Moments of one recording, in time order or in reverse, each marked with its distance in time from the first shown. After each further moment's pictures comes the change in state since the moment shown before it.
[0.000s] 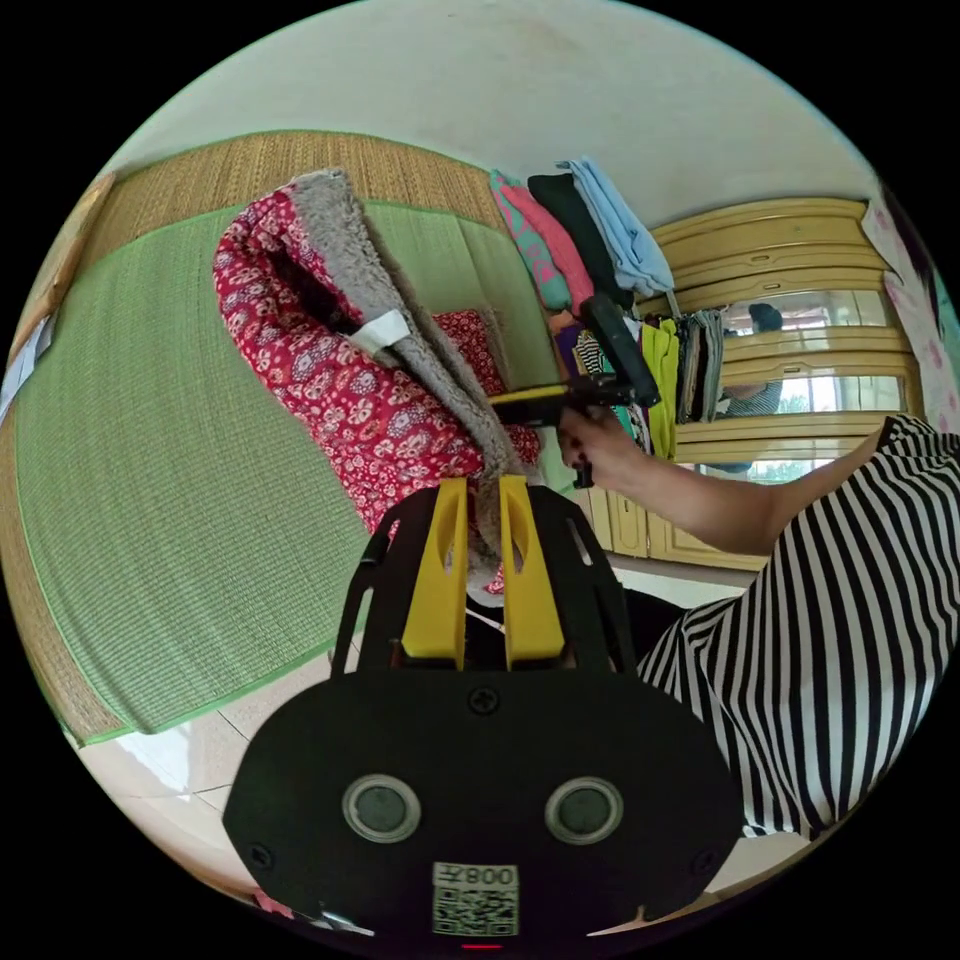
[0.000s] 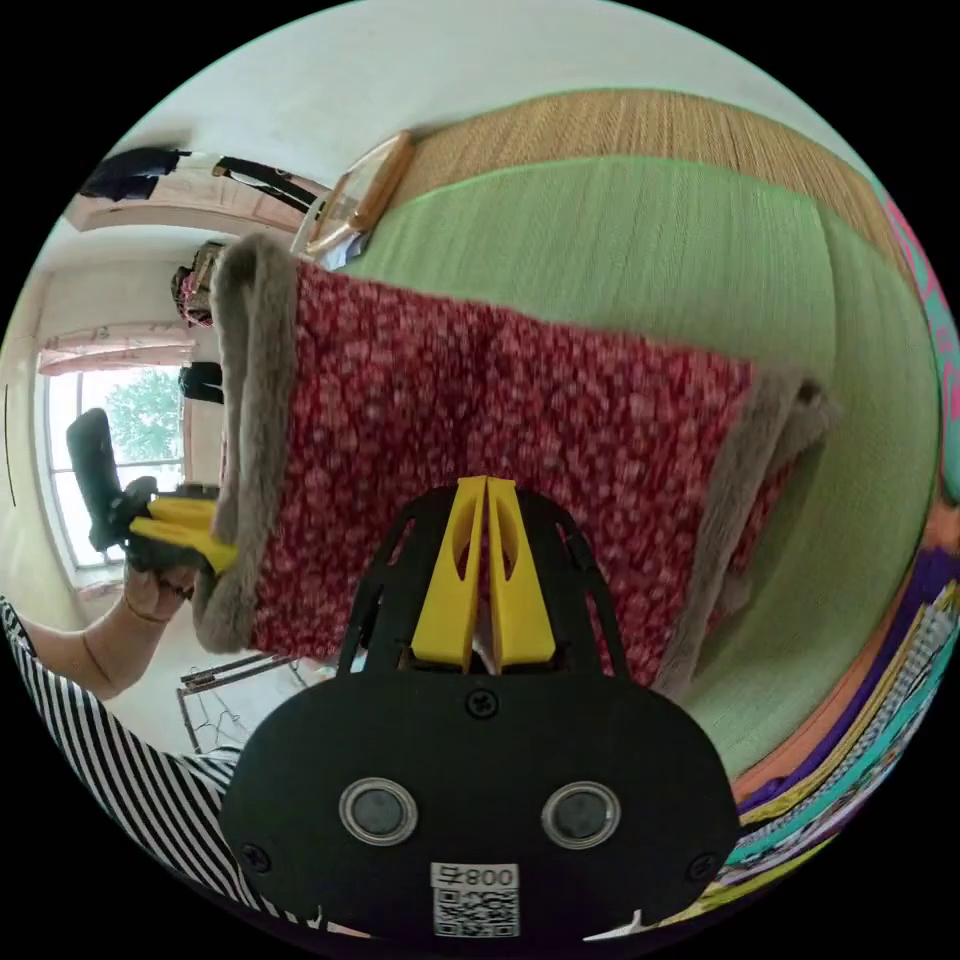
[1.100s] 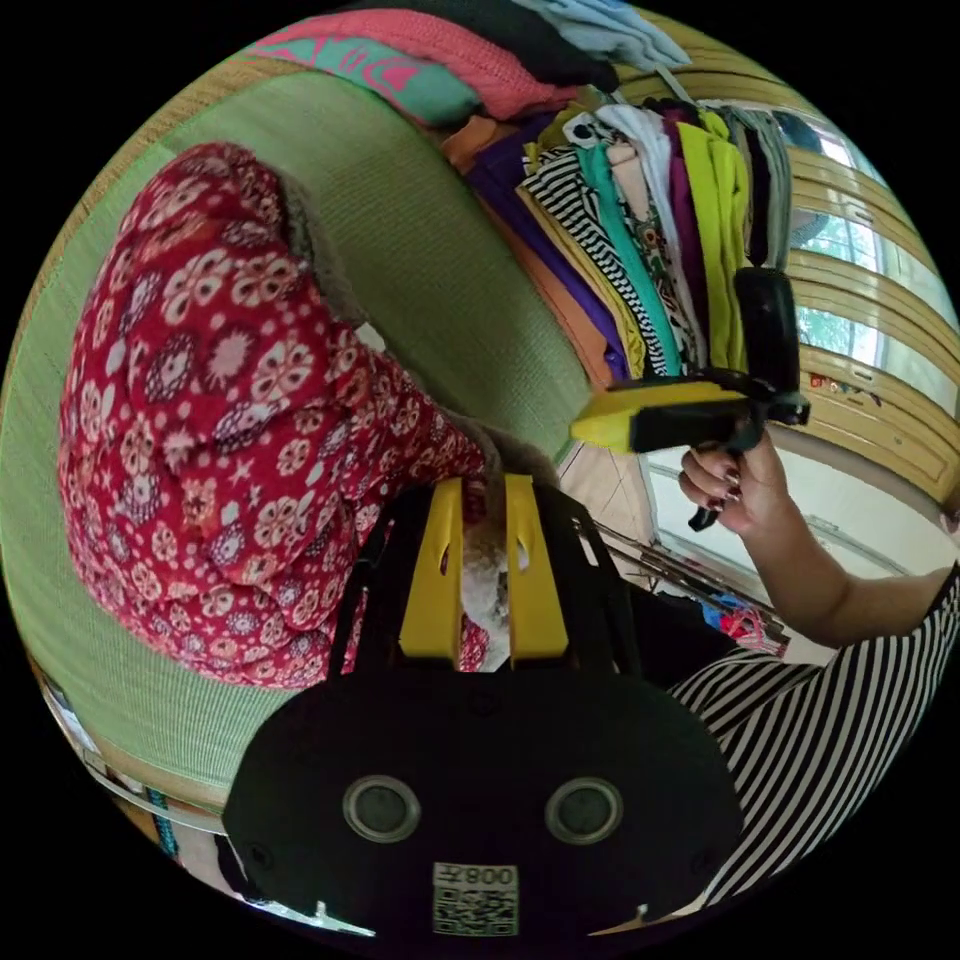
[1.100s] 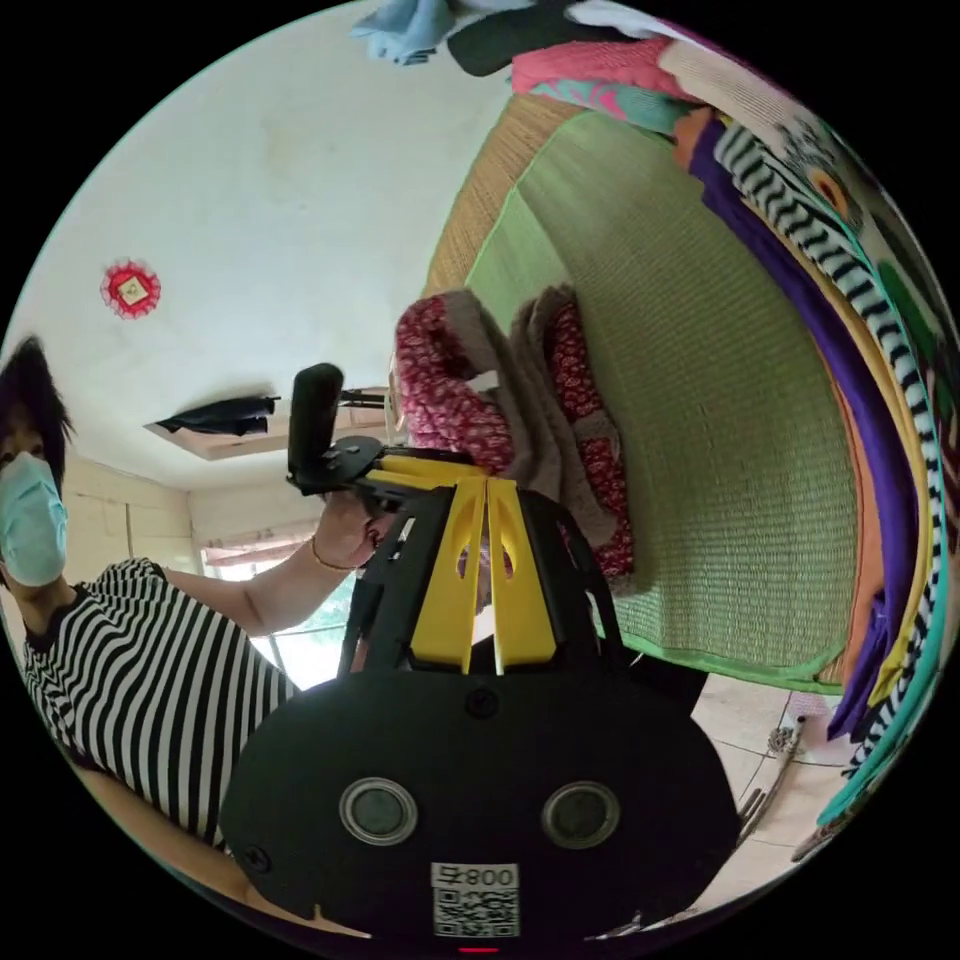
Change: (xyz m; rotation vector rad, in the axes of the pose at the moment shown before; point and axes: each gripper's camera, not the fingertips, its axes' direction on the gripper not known) left arm 0.284 -0.293 0.291 -0.585 -0.101 0.296; right arm 0.204 0.222 -0.128 0.402 -0.542 0.346
